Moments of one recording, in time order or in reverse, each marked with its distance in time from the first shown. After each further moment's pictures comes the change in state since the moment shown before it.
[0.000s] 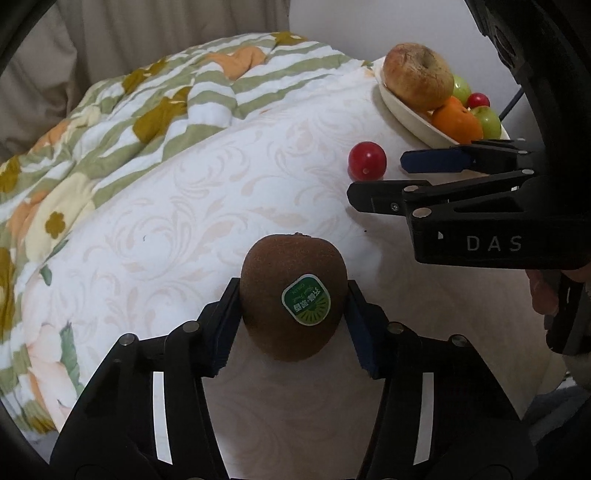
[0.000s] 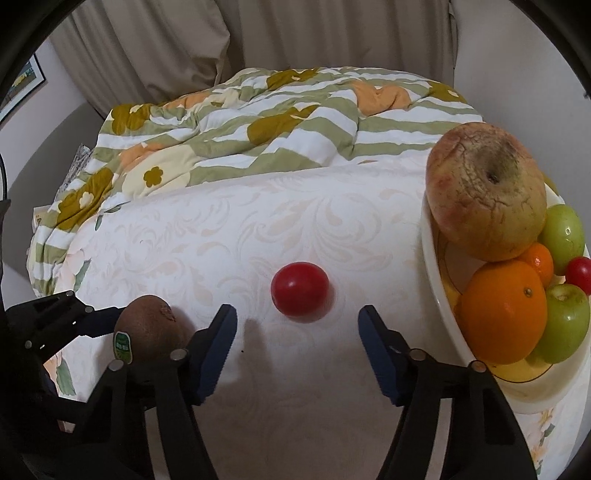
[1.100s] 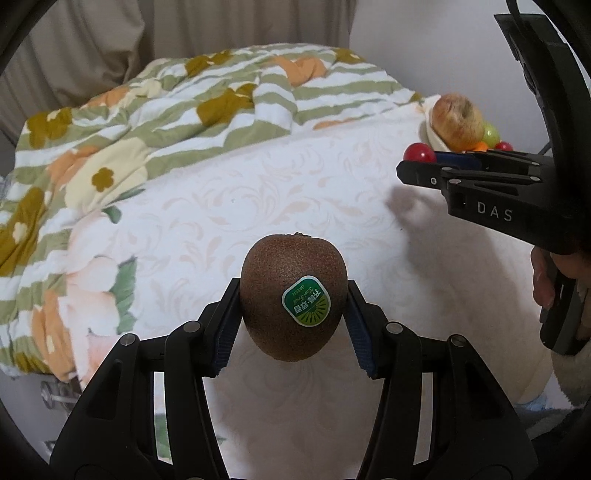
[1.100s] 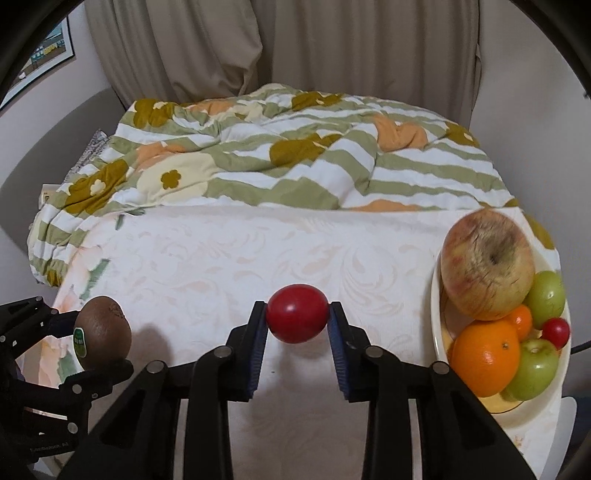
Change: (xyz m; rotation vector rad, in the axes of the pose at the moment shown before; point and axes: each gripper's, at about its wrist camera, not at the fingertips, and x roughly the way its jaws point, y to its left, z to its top) left arm -0.059 0.030 -0.027 -0.198 -0.048 0.097; right arm -0.025 0.032 0.016 -0.133 -0.077 -0.021
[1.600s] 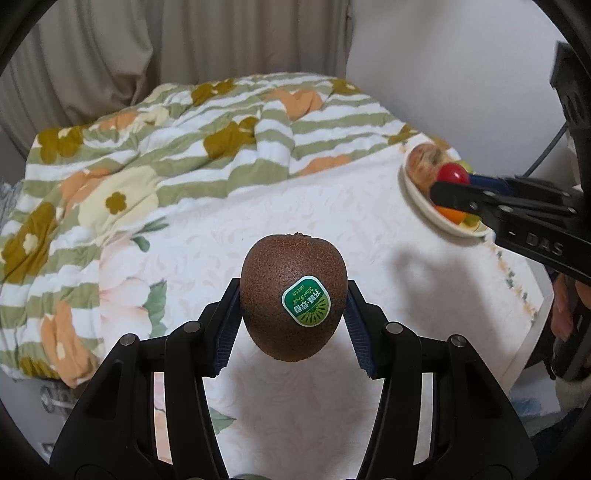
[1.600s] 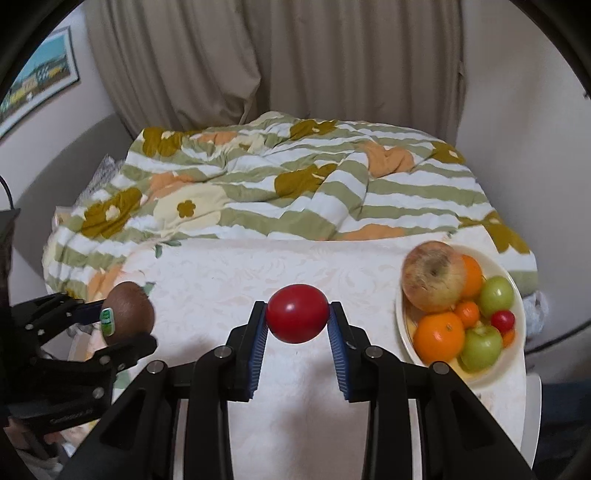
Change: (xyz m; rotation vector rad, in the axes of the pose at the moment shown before) left arm -0.066 -0.006 0.018 -0.007 -0.094 -0.013; right arm -0.094 0.010 0.006 0.066 -0.071 0.005
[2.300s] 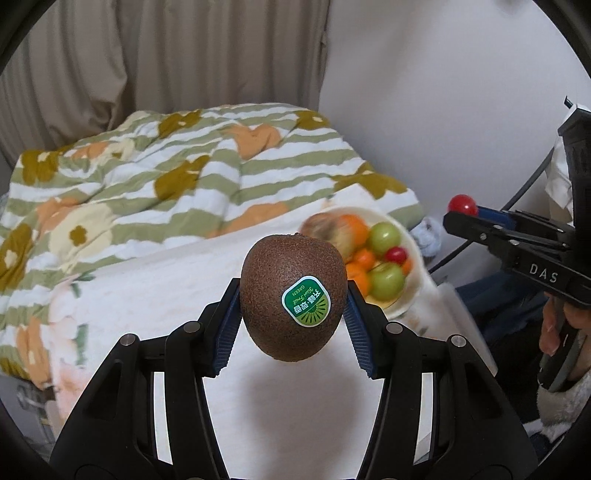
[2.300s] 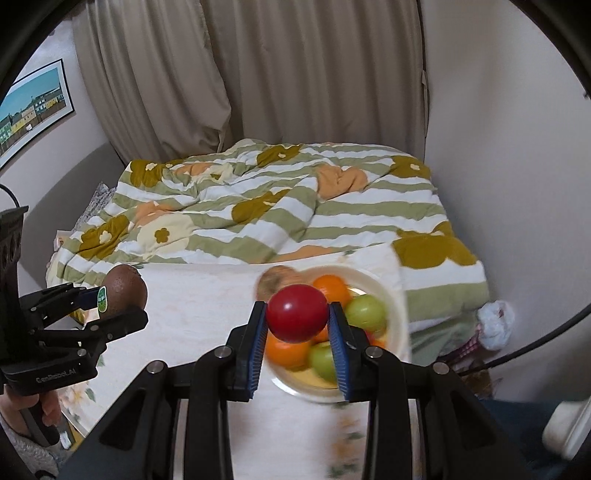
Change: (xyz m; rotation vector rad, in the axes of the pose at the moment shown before) left arm 0.000 -0.153 0.076 -0.043 -0.085 -0.051; right arm -0.076 -0.165 0.014 -0.004 -0.071 0.005
